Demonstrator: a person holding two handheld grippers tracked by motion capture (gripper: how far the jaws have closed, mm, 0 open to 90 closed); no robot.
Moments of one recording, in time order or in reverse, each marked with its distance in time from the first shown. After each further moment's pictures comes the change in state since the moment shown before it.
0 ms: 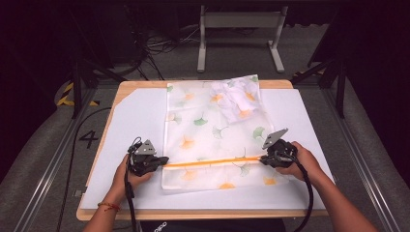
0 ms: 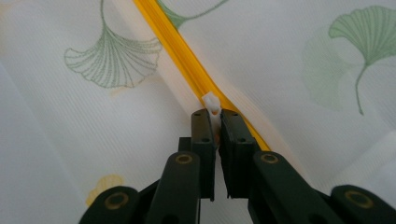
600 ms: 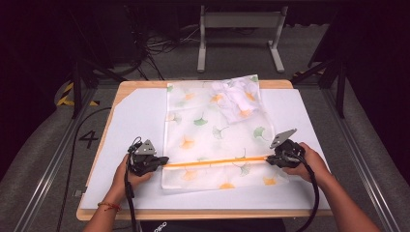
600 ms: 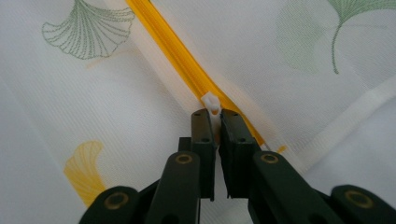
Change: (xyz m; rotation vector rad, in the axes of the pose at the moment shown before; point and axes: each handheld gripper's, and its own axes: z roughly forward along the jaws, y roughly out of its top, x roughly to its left) left arm 0.000 0.000 0.000 0.003 -0.001 0.002; right arm -0.009 -0.017 -0.006 -0.005 -0.009 0.043
